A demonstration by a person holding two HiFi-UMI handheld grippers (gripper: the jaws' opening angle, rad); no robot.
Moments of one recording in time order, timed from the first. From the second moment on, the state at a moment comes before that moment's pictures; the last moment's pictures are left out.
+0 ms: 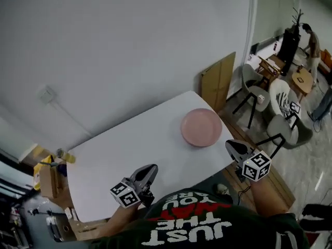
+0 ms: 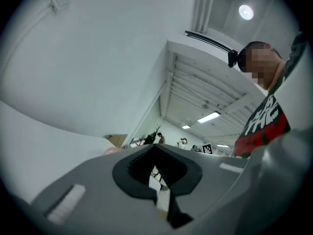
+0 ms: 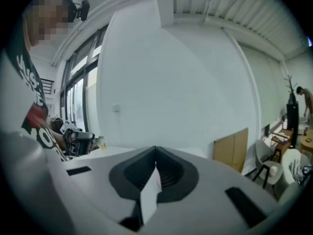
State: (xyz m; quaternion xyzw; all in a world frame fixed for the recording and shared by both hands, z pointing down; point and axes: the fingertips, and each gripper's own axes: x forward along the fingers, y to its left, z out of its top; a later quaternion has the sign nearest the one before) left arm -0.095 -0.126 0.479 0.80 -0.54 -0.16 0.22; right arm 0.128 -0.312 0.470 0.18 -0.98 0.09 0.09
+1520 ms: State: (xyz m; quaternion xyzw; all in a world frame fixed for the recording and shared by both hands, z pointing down) left arm 0.042 -0.208 0.450 0.64 -0.74 -0.13 0.15; right arm 0.144 -0.425 0.467 -0.08 -0.98 0.09 0.14
